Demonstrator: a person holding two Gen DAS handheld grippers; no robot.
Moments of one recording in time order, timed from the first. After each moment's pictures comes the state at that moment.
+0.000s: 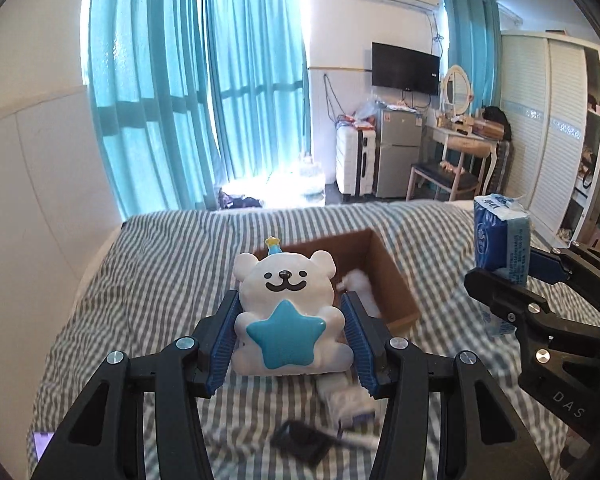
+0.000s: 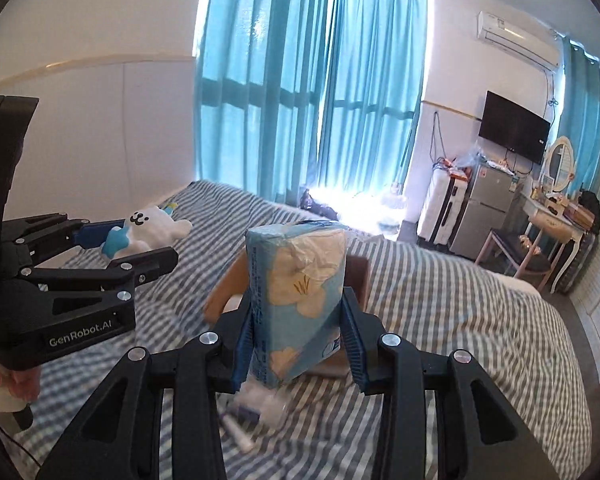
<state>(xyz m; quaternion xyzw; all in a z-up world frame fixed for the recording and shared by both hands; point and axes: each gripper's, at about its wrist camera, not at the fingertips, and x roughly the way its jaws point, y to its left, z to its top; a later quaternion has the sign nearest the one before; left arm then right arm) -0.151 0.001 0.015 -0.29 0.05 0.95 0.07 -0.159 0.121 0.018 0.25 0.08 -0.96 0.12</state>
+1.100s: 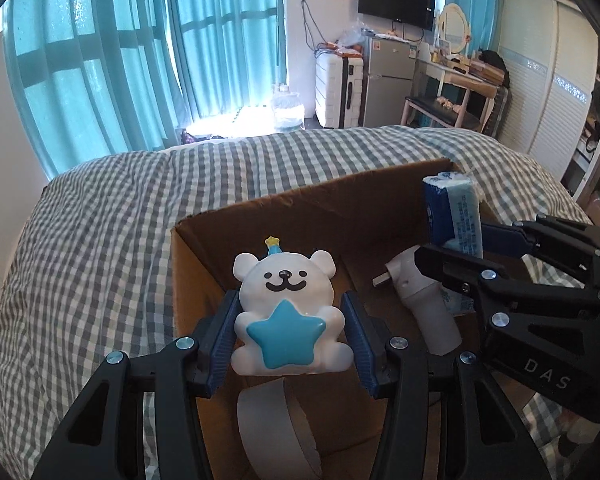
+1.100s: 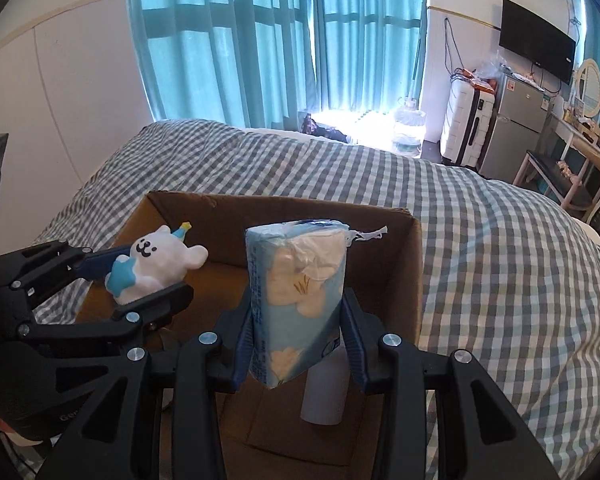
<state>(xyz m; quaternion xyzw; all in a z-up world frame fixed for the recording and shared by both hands) -0.347 0.020 -0.150 -0.41 0.06 0.90 0.11 -0.390 0.141 -0.138 0.39 0.04 -0.91 0.13</state>
